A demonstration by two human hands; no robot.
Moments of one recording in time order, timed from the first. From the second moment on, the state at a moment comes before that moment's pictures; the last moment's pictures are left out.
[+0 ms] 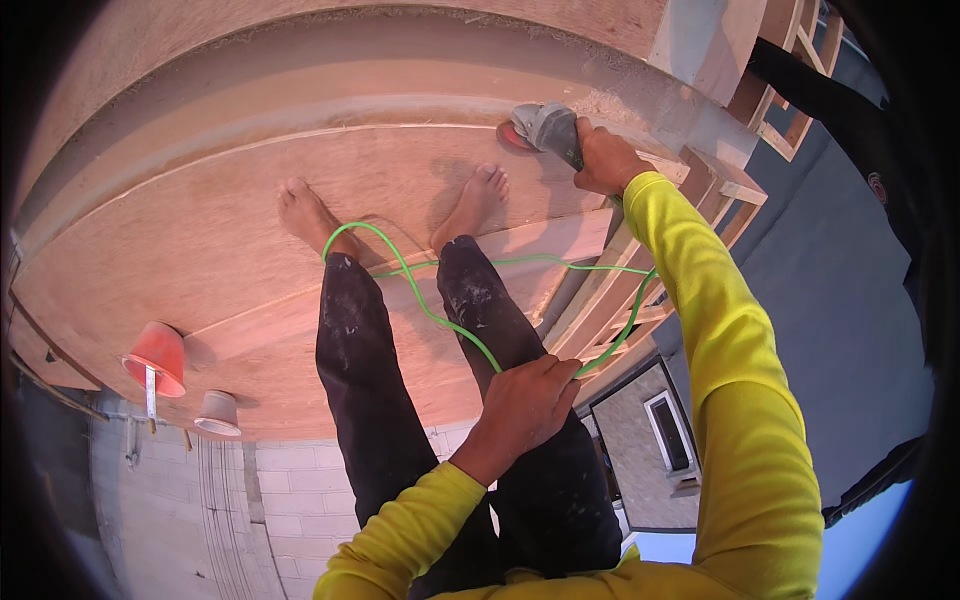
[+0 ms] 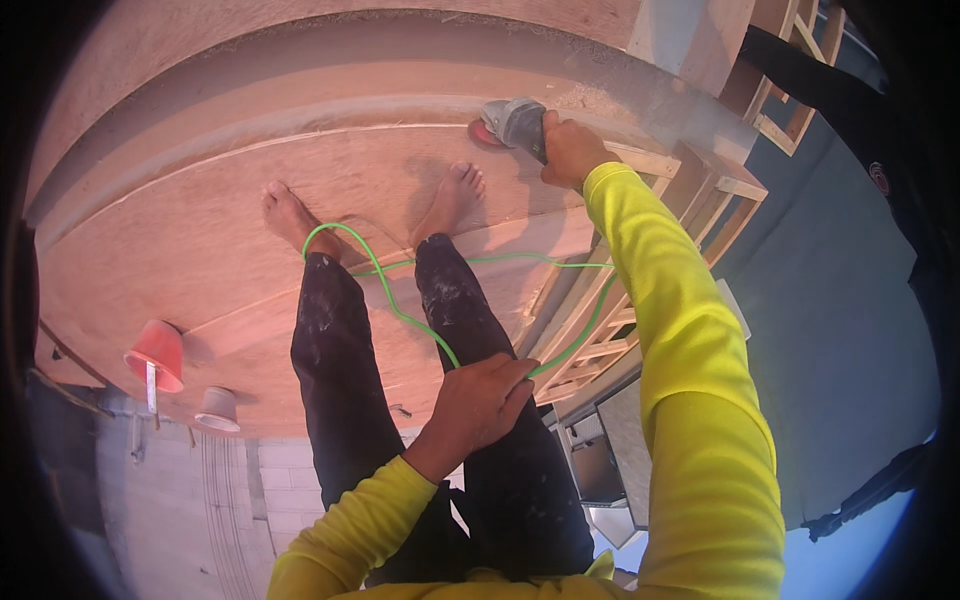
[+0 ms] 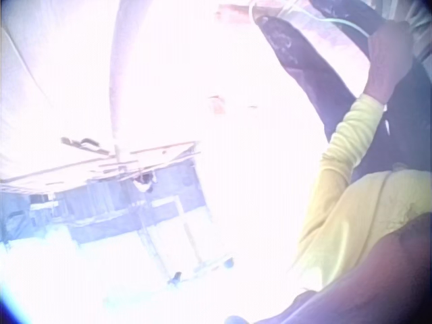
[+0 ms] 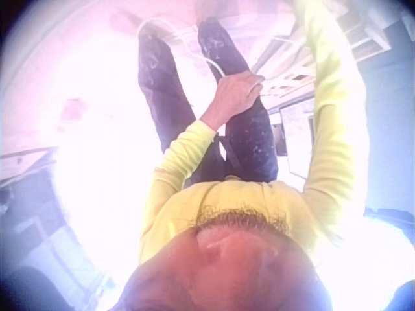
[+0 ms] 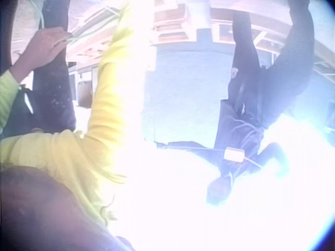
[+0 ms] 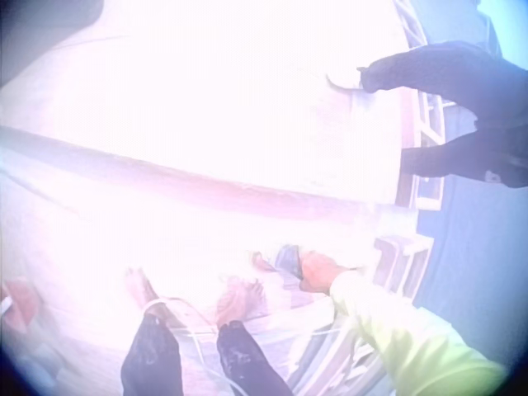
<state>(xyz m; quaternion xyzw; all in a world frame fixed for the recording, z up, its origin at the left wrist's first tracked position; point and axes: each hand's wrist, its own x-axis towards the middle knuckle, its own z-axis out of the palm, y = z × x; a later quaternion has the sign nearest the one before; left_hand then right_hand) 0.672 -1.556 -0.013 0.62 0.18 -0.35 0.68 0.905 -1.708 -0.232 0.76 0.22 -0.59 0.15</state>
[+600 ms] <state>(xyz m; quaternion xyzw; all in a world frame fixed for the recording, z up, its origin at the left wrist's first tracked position) 0.668 -1.540 -0.010 0.59 0.18 -0.32 0.72 0.907 -1.687 -0.223 0.75 0.19 -0.60 0.20</state>
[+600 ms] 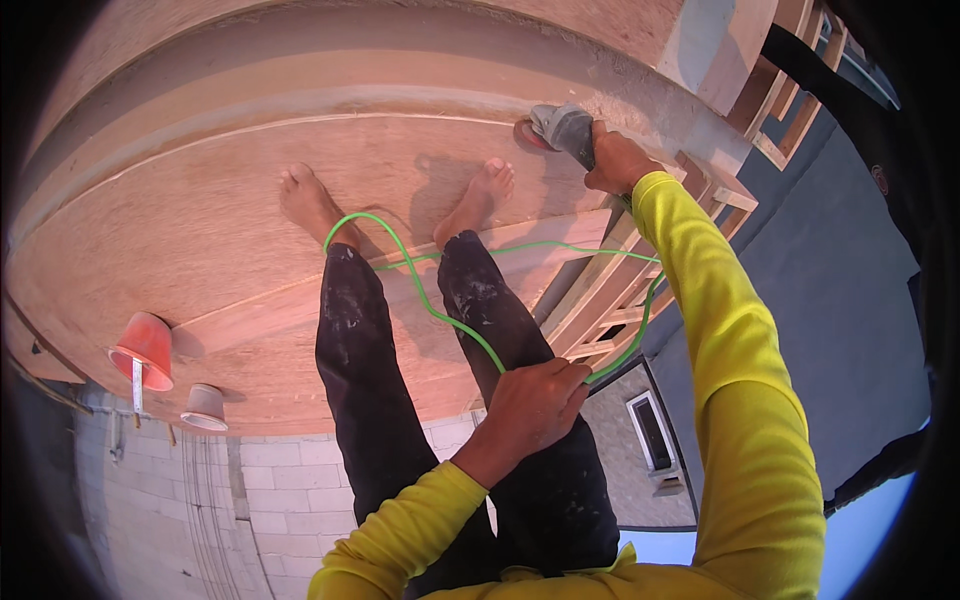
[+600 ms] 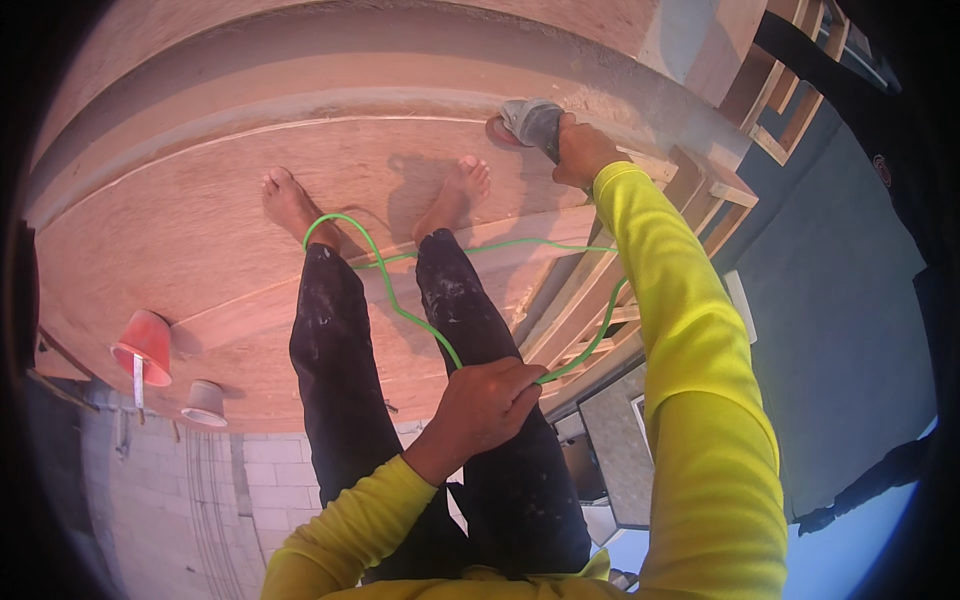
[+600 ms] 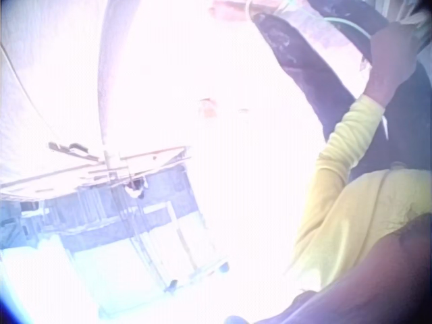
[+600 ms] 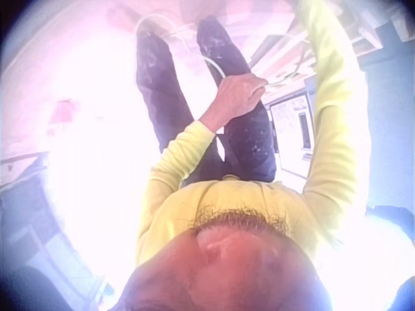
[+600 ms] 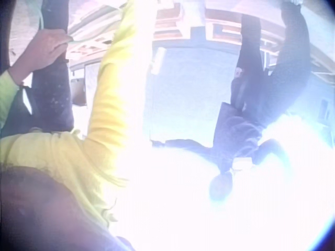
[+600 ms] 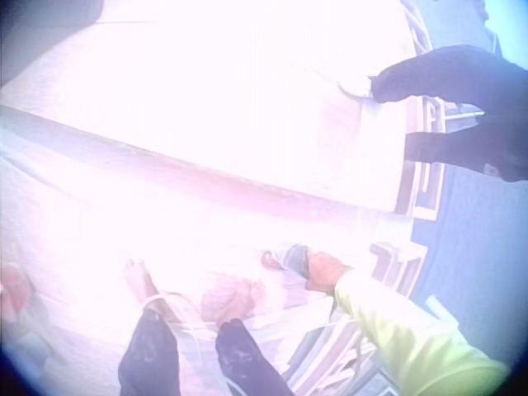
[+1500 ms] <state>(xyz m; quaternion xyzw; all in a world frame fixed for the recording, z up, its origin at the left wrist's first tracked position) 0.667 -1.526 -0.007 0.57 0.15 -0.35 0.73 0.897 -1.670 -0.214 0.76 0.19 -0.59 0.20</state>
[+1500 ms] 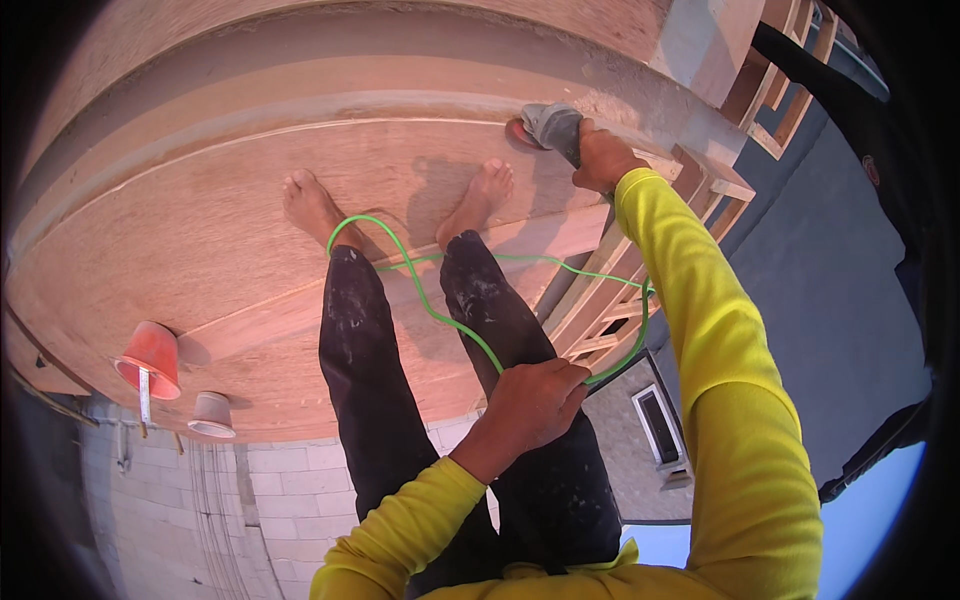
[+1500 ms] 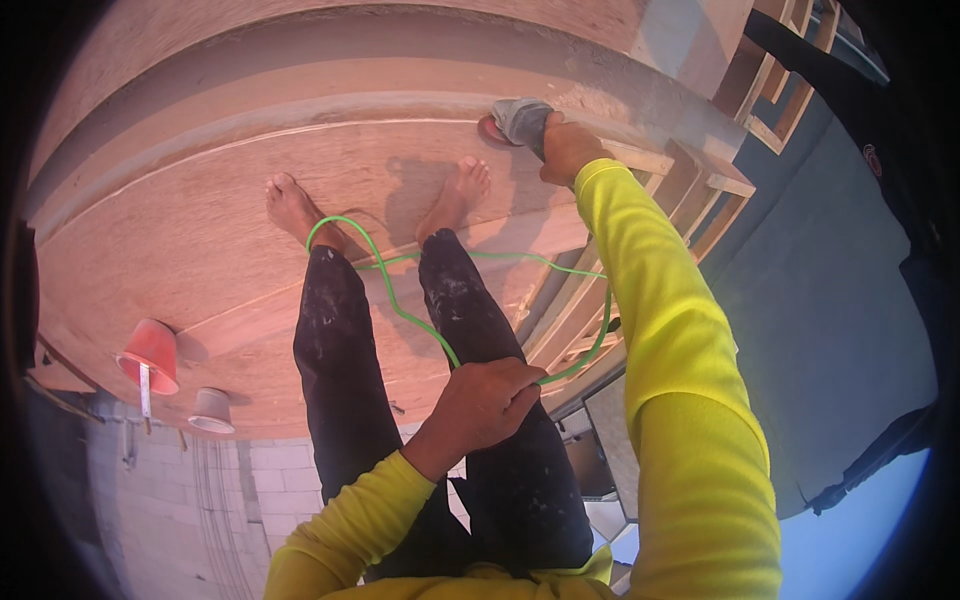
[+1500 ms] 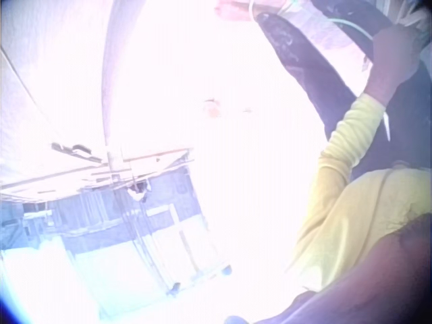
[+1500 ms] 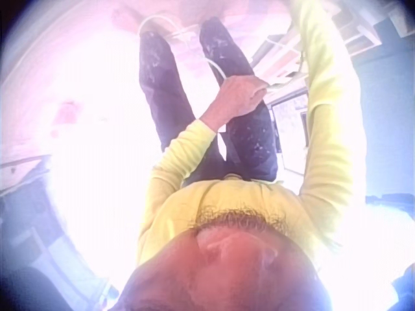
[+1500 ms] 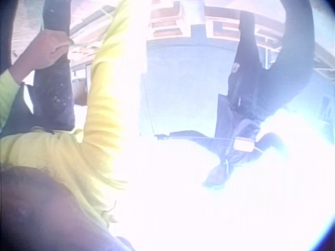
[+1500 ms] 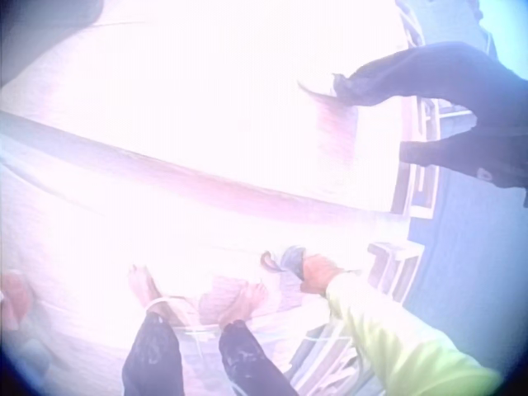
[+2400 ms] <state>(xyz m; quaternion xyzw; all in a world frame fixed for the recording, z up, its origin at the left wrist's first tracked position) 0.698 -1.604 -0.016 0.59 0.13 -0.41 0.69 0.950 -1.838 -0.208 0.78 0.09 -0.57 0.23</state>
